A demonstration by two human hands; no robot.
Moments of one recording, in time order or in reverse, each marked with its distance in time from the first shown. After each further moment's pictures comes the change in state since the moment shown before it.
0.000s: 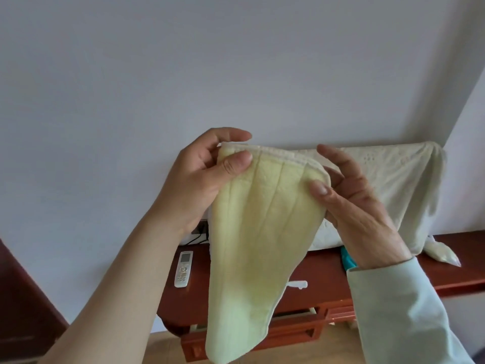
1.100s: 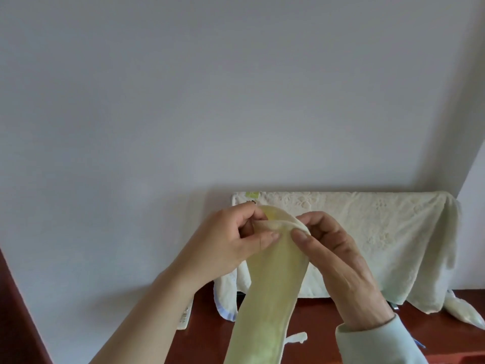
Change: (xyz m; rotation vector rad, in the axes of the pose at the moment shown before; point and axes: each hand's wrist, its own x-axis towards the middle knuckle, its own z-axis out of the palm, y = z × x) left_hand -0.002 -0.015 -0.013 0.632 -0.105 0.020; right_hand 0.013 0.013 0.036 -0.016 -0.062 0.021
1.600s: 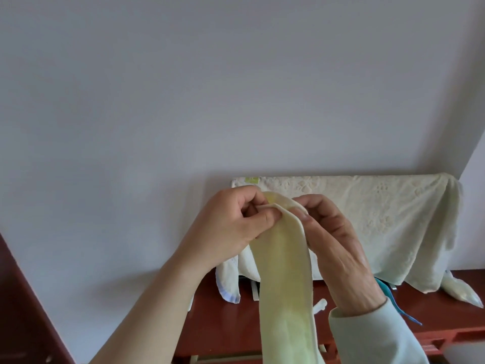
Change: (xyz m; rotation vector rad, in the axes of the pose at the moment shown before) left_hand -0.001 0.015 0.007 -0.117 0.060 -0.090; right_hand -0.002 0.000 0.014 0.007 0.095 0.011
